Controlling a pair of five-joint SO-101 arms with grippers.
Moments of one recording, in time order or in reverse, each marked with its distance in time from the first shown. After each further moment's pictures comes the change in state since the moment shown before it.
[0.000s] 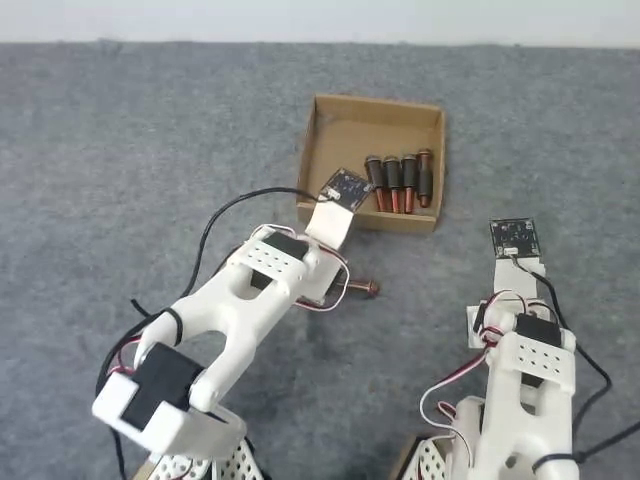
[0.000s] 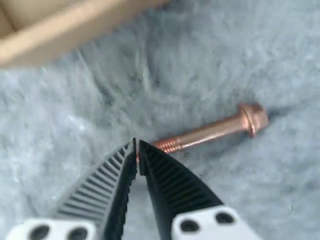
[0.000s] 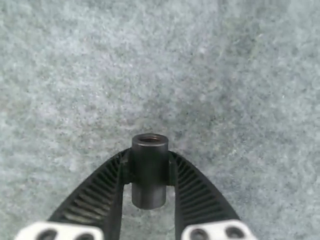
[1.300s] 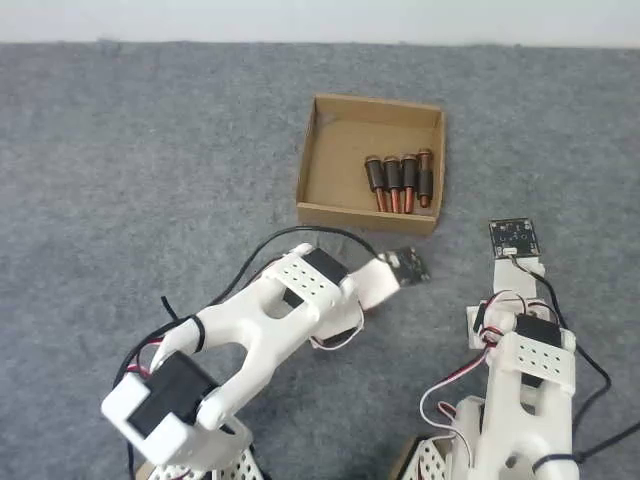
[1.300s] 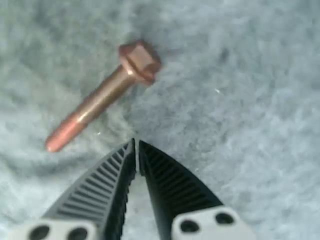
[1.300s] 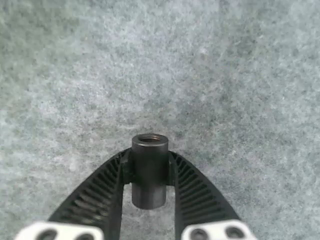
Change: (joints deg) left arm 11.8 -0.3 -1.8 19.1 -24.4; right arm 0.0 0.0 0.0 0.0 0.7
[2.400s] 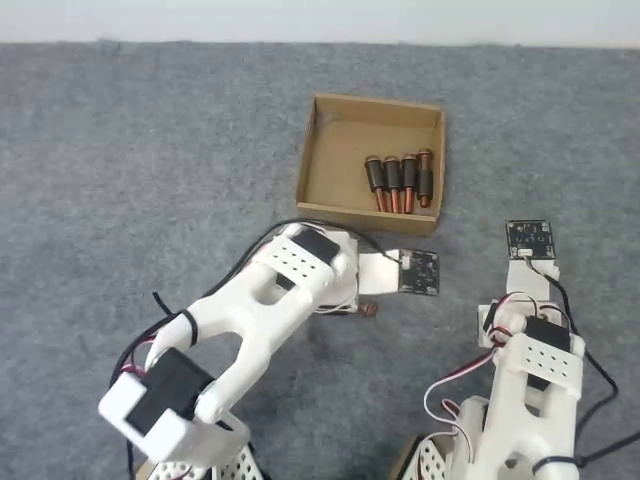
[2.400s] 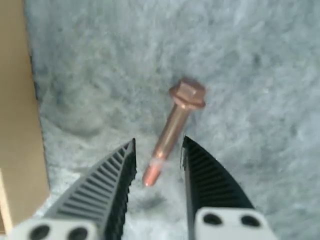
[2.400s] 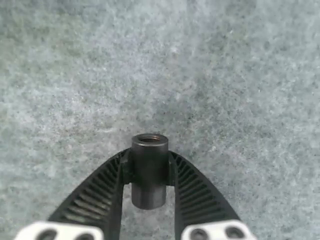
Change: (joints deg) left arm -3.7 0.1 -5.9 -7.1 -29.5; right arm 4.1 0.0 0.0 -1.7 0.1
